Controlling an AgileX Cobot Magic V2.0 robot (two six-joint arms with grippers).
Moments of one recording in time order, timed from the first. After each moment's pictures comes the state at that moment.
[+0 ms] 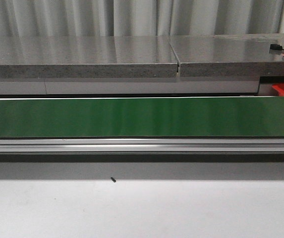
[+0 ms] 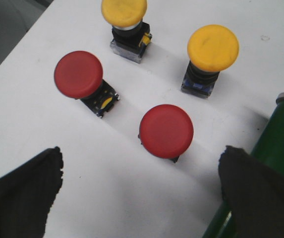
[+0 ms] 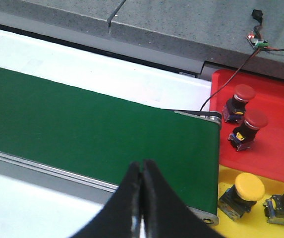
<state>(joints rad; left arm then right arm) 0.34 1.67 -1.14 0.32 0.53 -0.45 -0.13 0.53 -0.59 0.41 0.58 -0.52</state>
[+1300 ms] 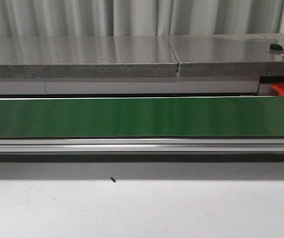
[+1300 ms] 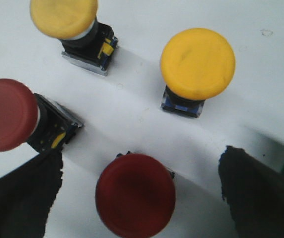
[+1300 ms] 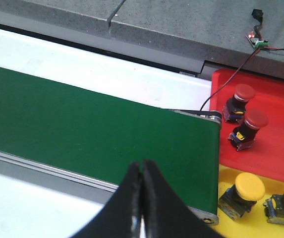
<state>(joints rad) 0.34 1.89 -1.27 0.23 0.49 -0.32 -0.13 0.53 -0.59 0.41 0.58 -0.52</state>
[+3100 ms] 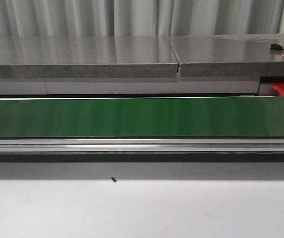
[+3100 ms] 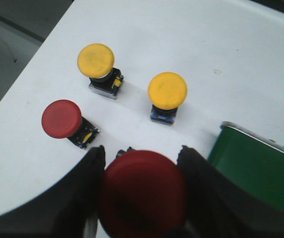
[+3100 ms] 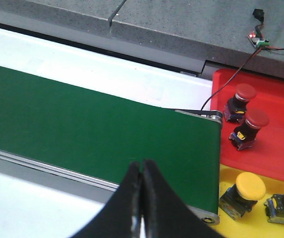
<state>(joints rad) 0.29 1.60 -1.27 0.21 0.64 -0.31 -0.13 0.53 -0.59 0.41 0.58 -0.52</state>
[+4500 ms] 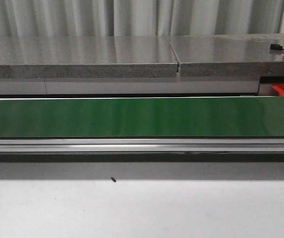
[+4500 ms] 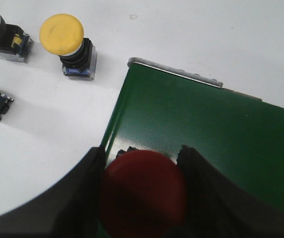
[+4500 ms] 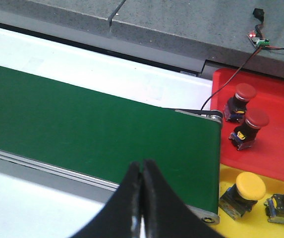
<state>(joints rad) 0.15 1.58 -1.12 0.14 0.59 -0.26 -0.13 0.53 -0.59 0.41 0.58 -0.52</state>
